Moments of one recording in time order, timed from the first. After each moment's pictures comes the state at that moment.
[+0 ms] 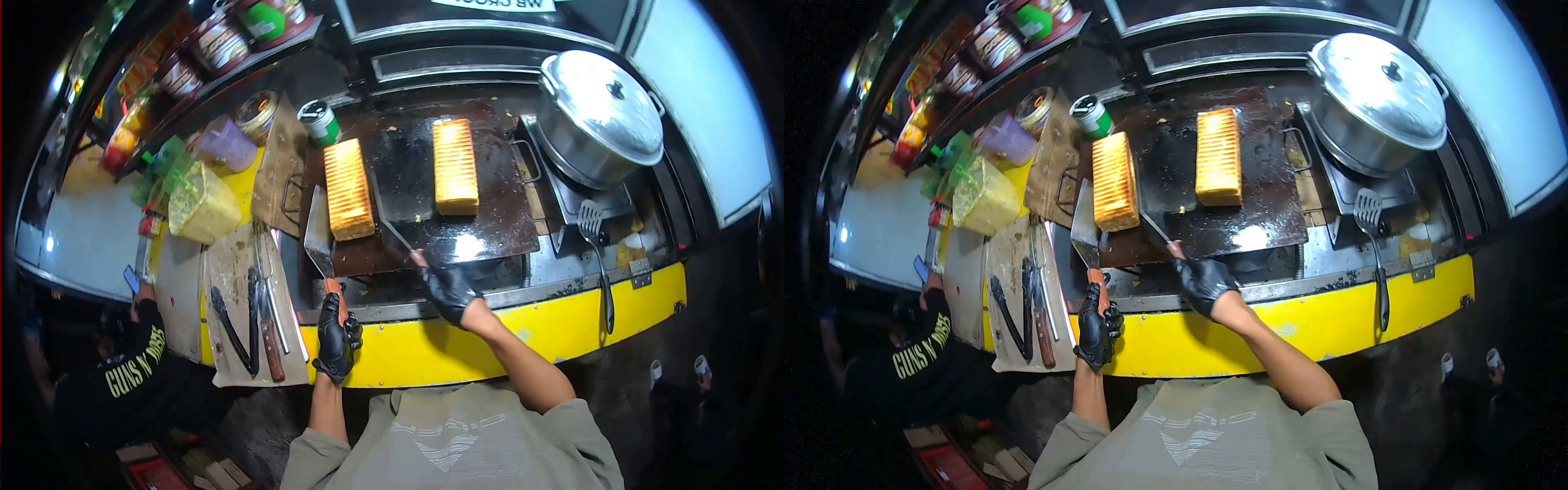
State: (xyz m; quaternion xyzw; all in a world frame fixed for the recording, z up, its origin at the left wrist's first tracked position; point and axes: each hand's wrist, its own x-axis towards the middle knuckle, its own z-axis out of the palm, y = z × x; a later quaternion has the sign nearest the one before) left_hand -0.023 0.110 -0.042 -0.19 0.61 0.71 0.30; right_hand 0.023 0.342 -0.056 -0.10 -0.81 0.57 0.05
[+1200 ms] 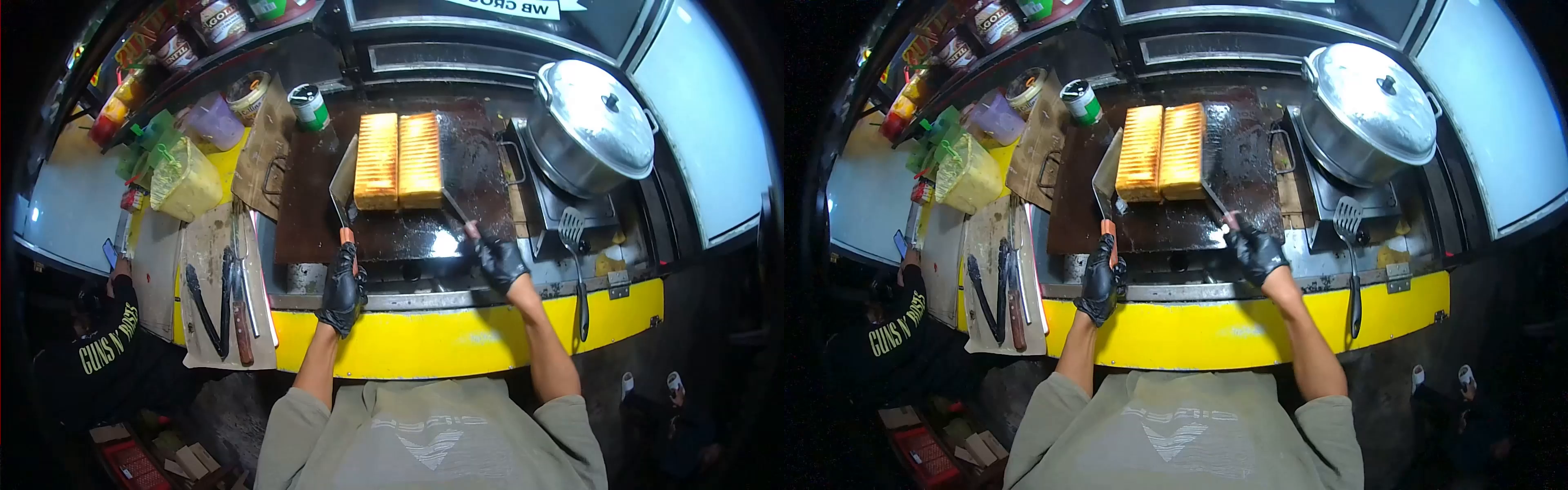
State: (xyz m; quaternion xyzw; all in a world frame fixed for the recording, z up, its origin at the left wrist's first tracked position) left_hand -0.041 0.192 -0.032 -0.04 0.60 0.73 0.32; right_hand 0.055 0.455 -0.051 -0.19 -0.81 0.56 0.04
